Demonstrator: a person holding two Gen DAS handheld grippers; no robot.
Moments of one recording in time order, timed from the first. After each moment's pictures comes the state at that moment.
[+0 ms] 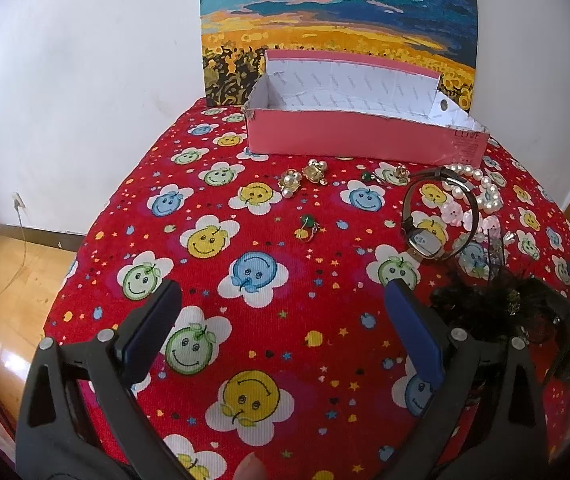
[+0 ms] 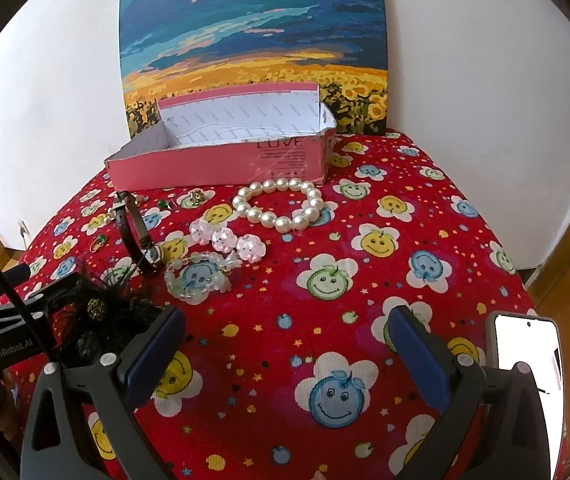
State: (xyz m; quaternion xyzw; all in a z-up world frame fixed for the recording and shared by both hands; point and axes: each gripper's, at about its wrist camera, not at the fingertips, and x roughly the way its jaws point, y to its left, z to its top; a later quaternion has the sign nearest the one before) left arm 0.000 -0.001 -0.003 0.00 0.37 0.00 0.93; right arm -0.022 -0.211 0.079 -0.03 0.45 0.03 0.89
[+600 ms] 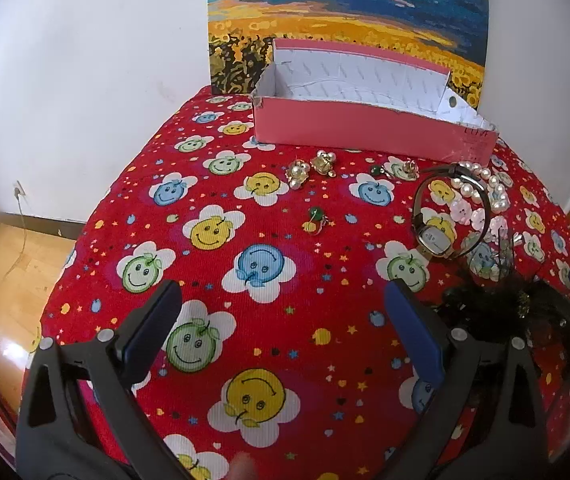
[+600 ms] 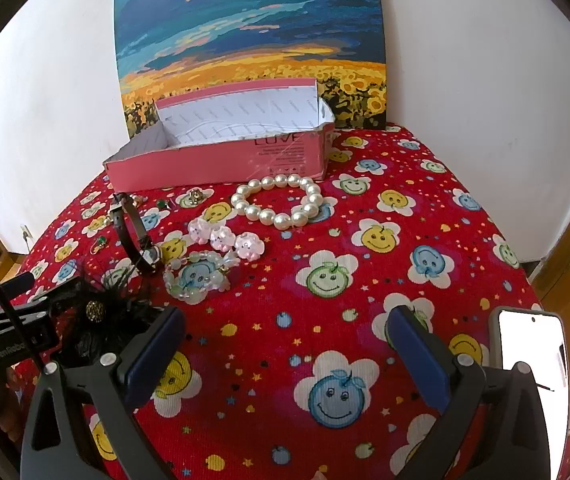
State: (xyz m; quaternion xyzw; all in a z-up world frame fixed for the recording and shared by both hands) left arm 0.003 0.003 -0.008 -0.02 0.38 0.01 0.92; right arm -0.021 -0.214 0.076 -0.02 0.45 0.03 0.89
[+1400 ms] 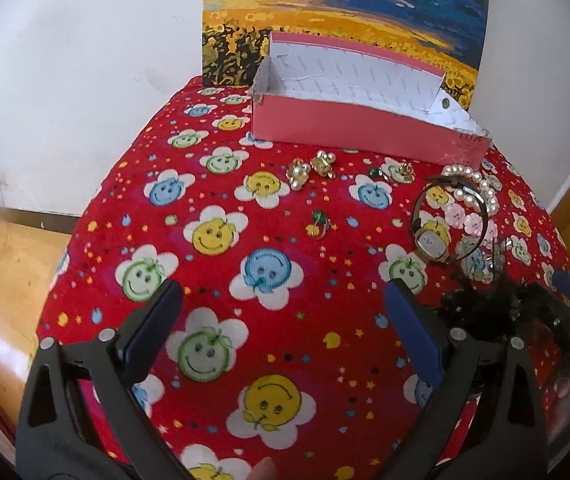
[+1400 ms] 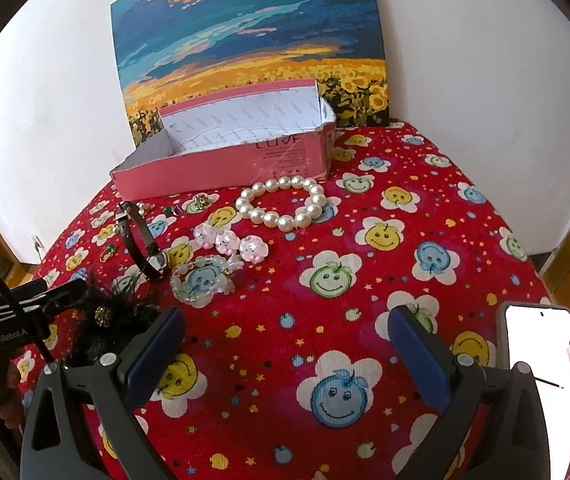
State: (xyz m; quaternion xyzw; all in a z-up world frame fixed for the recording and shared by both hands) left arm 0.014 0.020 0.001 -0.04 0.41 -0.03 0.91; right arm -0.020 -0.222 0.076 0.01 0.46 0.04 0.89
